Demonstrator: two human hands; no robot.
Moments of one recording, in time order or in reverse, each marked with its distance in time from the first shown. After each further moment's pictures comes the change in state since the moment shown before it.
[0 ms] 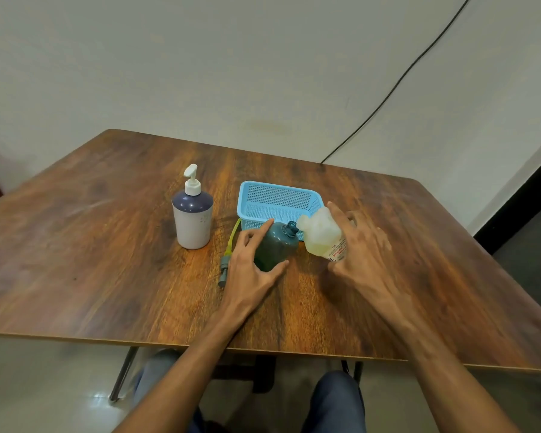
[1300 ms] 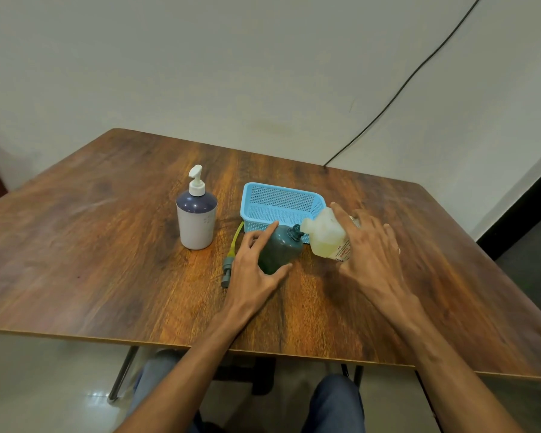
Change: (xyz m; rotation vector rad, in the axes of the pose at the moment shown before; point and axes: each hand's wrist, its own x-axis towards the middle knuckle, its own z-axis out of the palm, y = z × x) left_hand 0.000 -0.001 0.001 -0.002 -0.001 0.023; right_hand 0.004 0.000 -0.006 -0.119 -0.003 -0.016
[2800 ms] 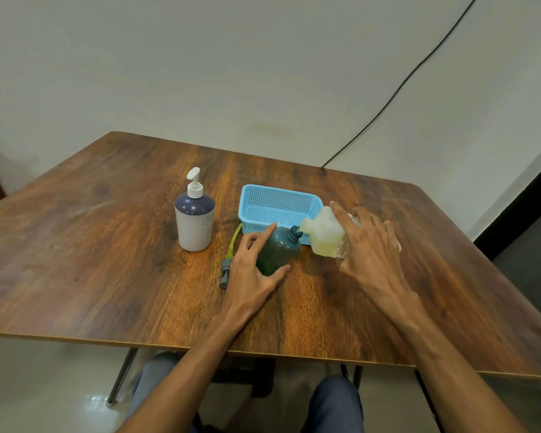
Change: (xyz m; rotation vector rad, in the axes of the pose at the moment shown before) left_hand 0.000 -0.001 0.000 -0.003 -0.004 -0.006; right_hand 0.004 0.004 -0.001 -0.035 -0.010 -0.005
